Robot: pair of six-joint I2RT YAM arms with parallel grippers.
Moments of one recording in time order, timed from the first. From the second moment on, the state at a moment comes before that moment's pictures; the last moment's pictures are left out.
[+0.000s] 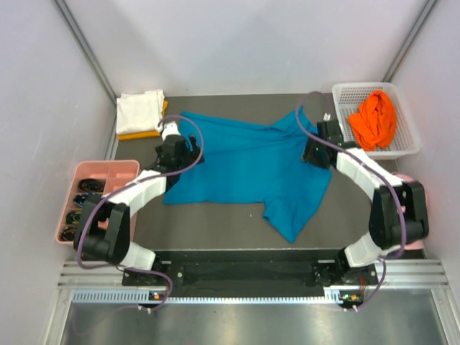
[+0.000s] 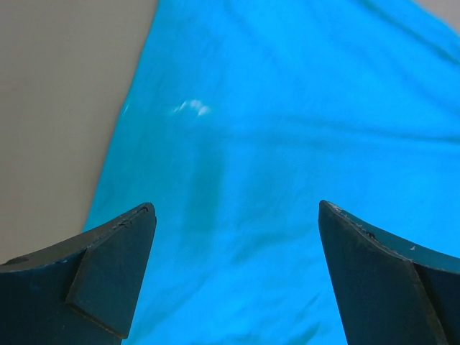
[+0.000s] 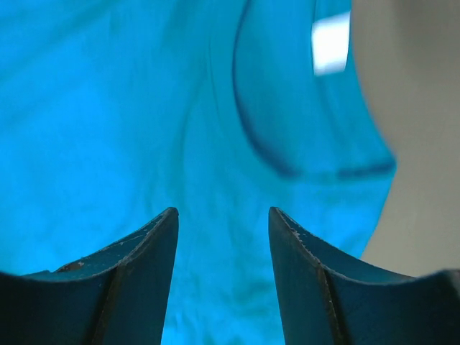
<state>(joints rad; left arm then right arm) -0.31 1.47 0.85 0.05 -0.26 -0.50 0.19 1.58 1.09 -0.41 0.09 0.49</state>
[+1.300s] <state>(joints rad) -0.31 1.28 0.74 -0.09 -0.31 -0.52 0.77 0.87 0.52 -0.74 0.19 0.98</state>
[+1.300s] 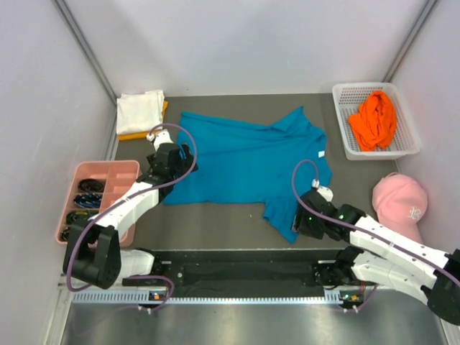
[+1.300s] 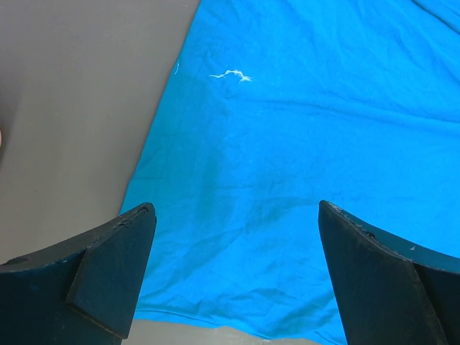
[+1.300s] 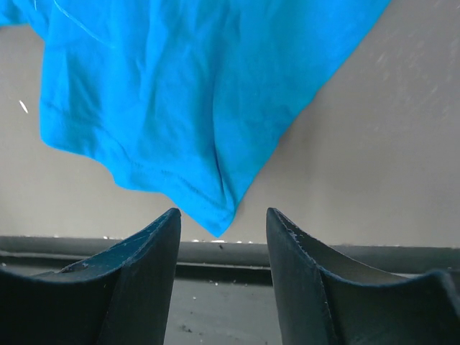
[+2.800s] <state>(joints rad) -0.31 1.28 0.74 -0.09 -0.33 -0.52 0.92 1.04 0.46 -0.61 0.23 1.12</state>
